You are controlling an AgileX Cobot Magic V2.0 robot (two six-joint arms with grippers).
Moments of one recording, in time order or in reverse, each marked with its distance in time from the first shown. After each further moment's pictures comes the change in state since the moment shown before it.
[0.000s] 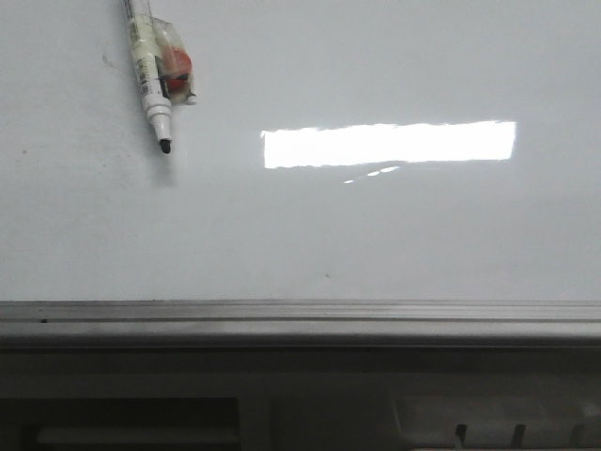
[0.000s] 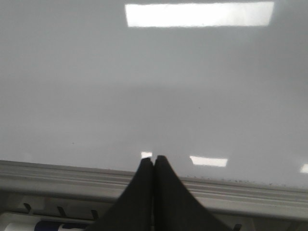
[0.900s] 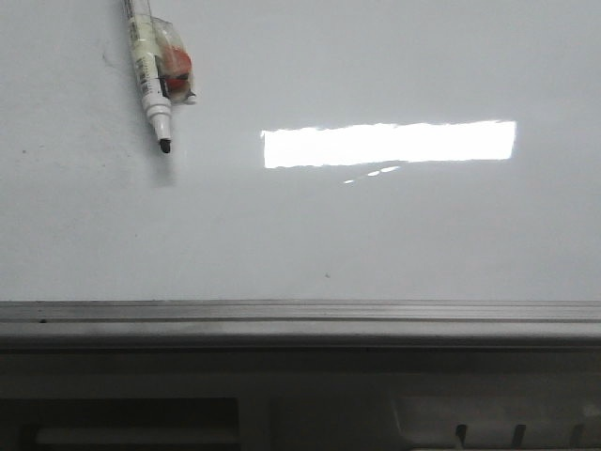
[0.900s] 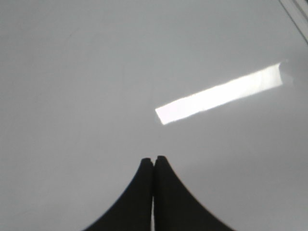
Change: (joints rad) left arm 0.000 0.000 0.000 -1.074 -0.321 0.000; right arm 0.000 0.000 -0.002 0.339 -0.362 0.043
